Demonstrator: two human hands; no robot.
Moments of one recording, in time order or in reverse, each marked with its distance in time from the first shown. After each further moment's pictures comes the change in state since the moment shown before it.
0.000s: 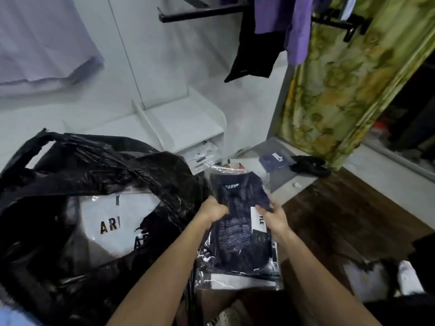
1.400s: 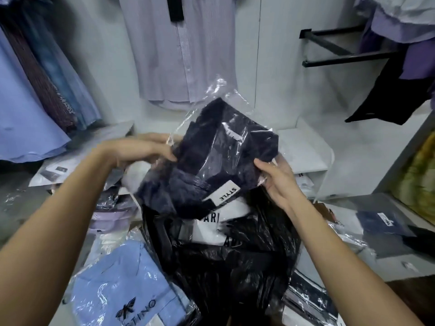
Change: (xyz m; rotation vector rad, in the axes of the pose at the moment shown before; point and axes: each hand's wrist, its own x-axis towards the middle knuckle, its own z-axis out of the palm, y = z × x) left_hand -0.344 0.022 -0.358 0.083 0.272 0.271; right_hand -0.144 -0.203 0.225 0.435 -0.921 -0.270
